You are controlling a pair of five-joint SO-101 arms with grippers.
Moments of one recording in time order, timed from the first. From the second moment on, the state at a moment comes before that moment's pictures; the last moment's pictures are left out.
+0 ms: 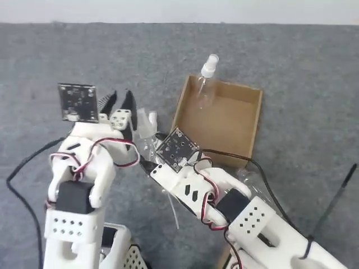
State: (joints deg) left arm 2.5 -63.8 50.7 49.3 8.7; right arm -50.7 -53.1 65.0 21.1 5.3
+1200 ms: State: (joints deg) left arm -1.7 -76.0 37.1 70.4 4.2; right arm -42.5 -51.7 58.7 21.1 5.3
